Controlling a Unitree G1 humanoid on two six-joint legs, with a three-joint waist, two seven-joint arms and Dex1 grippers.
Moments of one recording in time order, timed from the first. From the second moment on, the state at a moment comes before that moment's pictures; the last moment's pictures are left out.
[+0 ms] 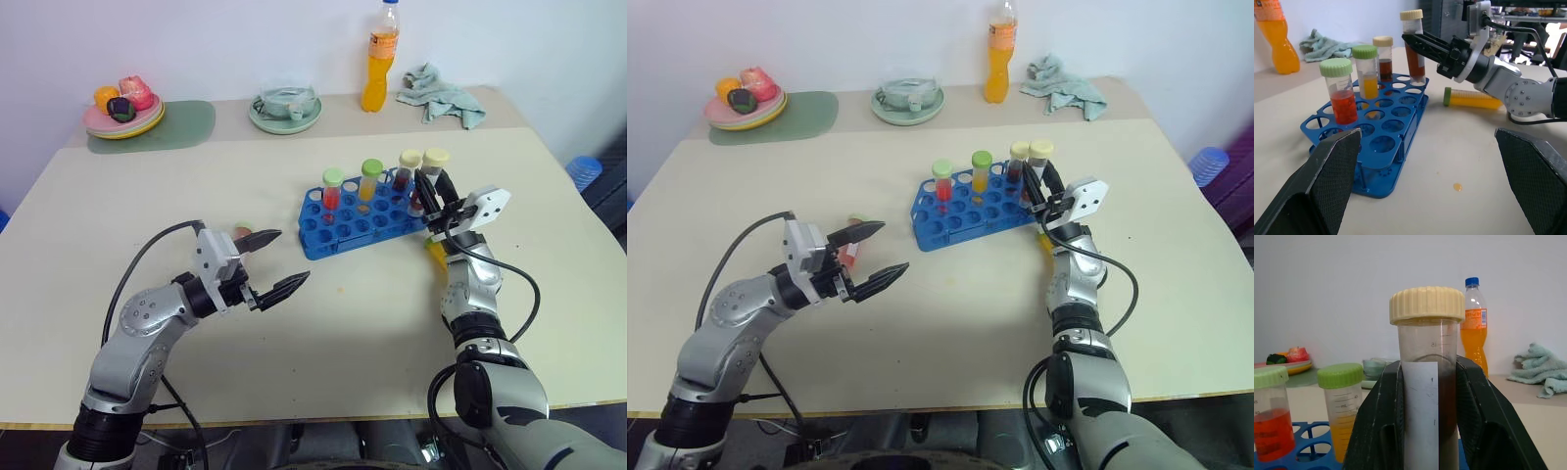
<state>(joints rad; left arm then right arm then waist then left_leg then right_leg) -0.08 0.49 0.00 -0.41 -0.49 0.28 -0.79 -0.64 -0.22 -0.32 0.84 0.38 -0.63 0.76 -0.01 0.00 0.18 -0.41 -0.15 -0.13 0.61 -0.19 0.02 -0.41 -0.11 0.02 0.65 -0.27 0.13</state>
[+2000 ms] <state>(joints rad) -0.17 0.49 -0.01 -0.49 -0.52 0.42 -0.72 -0.50 -0.03 -0.15 0.33 0.08 -0.41 0.02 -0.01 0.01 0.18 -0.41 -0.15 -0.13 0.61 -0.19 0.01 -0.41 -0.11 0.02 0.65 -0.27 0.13</state>
